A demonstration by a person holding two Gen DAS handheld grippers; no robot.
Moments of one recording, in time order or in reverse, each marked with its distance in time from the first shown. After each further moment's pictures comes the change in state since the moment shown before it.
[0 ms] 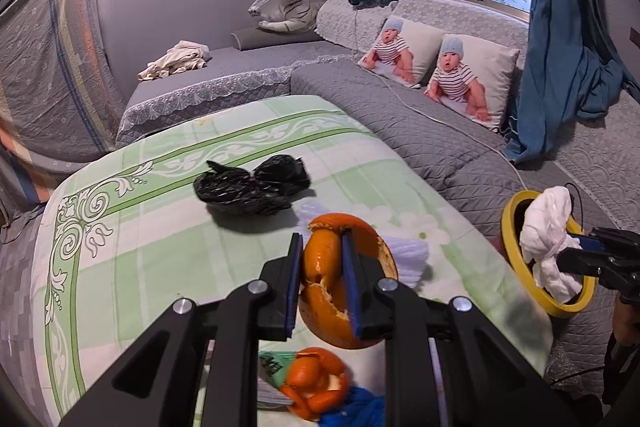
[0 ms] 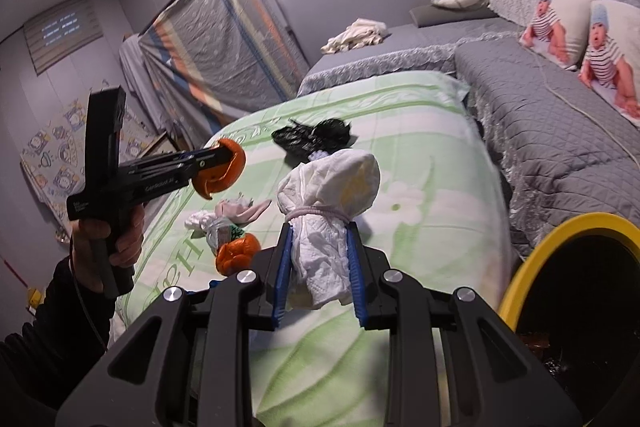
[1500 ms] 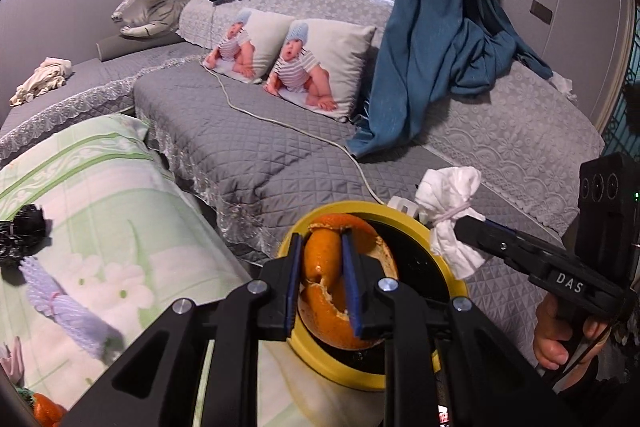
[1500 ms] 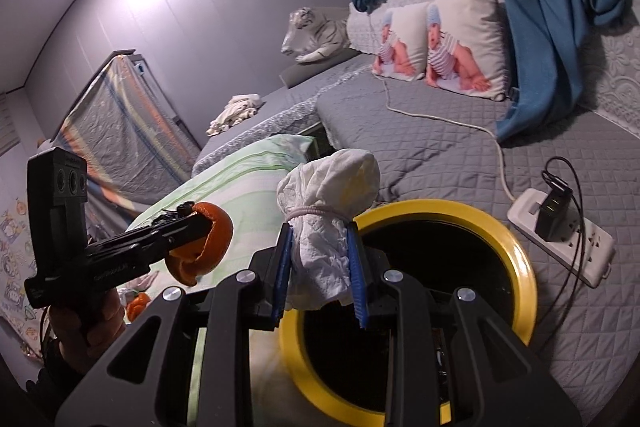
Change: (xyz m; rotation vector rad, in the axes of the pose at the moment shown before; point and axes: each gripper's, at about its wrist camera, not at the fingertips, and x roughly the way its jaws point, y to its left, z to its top) left arm 0.061 -0.249 0.021 0.119 0.019 -0.424; right arm -0.145 -0.149 -0.053 0.288 -0.258 -0.329
